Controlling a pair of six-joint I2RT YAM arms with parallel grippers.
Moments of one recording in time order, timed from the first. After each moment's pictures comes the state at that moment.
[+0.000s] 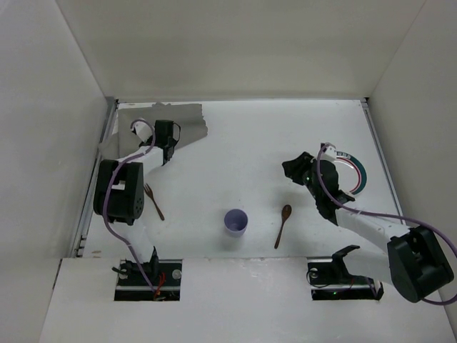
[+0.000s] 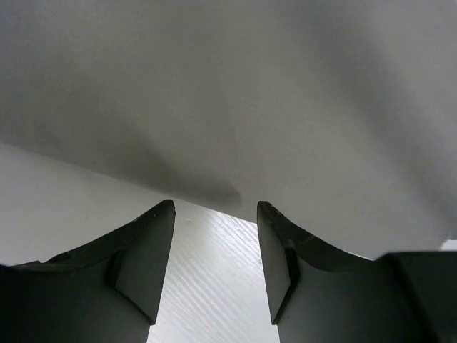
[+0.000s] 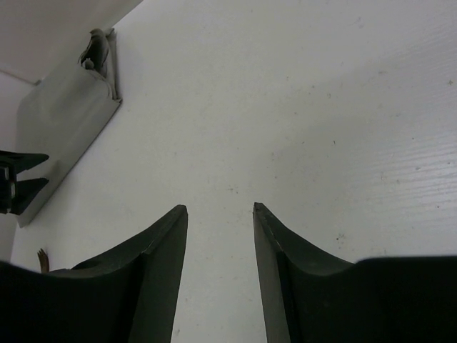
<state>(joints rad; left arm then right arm) -0.14 1.80 1.08 -0.06 -0.50 -0.92 0.42 1.15 0.46 0.39 0.17 0.73</state>
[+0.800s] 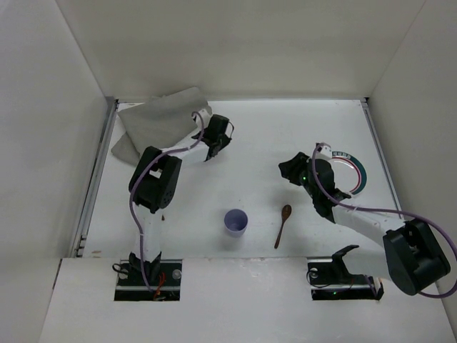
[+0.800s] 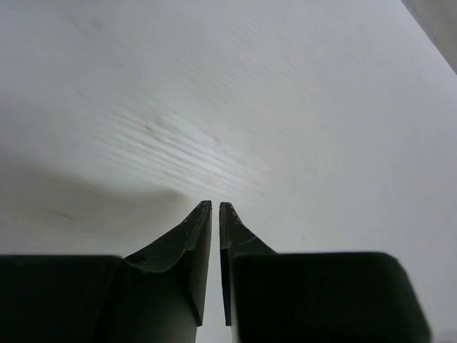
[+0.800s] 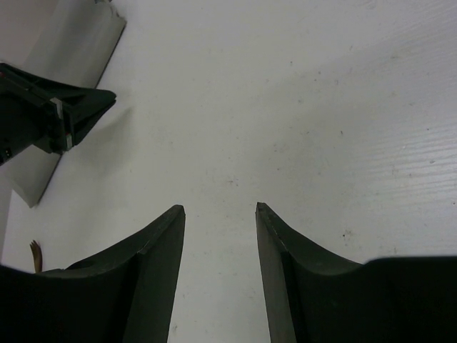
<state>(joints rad) -0.45 2.07 1.41 -0.04 -0.34 -0.96 0.44 1.21 0.48 0.39 0.16 0.73</state>
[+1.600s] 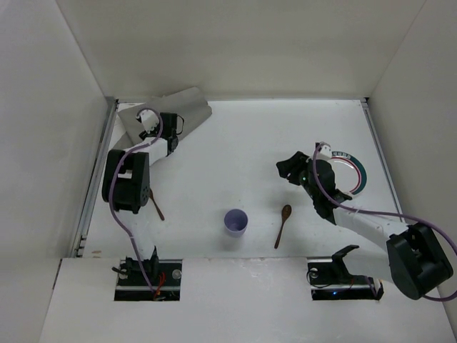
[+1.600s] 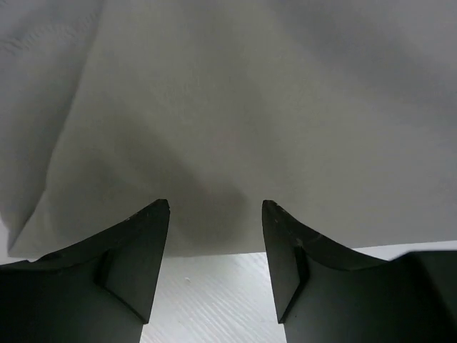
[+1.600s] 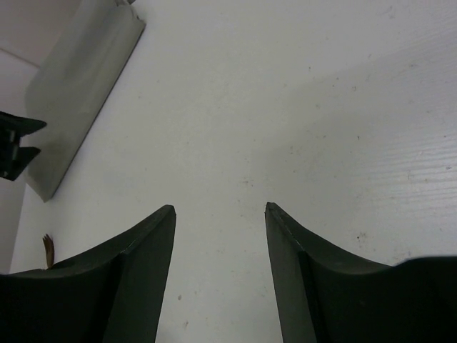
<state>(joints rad) -0.15 1.90 1.23 -0.06 -0.64 -0.75 0.46 1.18 0.48 0.39 0.16 0.73</state>
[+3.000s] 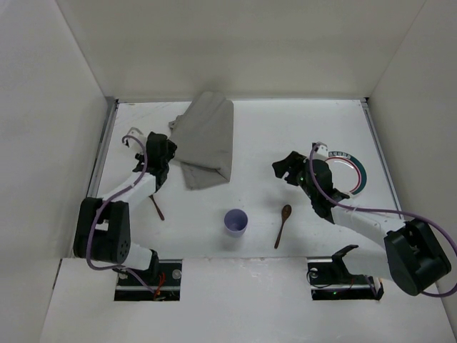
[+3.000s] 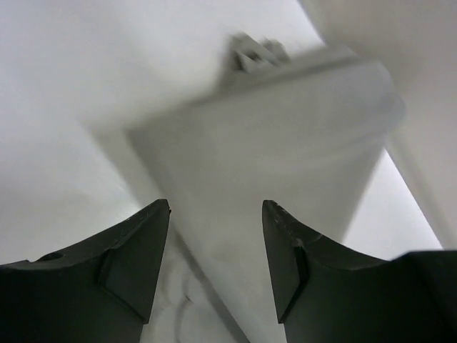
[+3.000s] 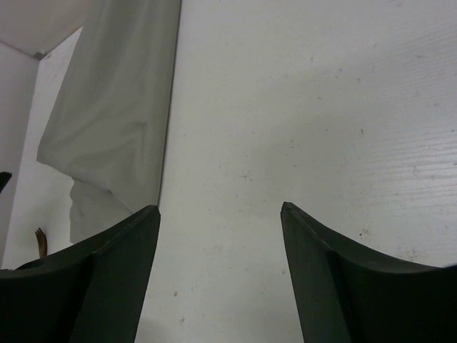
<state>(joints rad) -0.24 1.43 0.77 0.14 -0.44 -0.96 0.47 1.20 0.48 0.39 0.16 0.72</state>
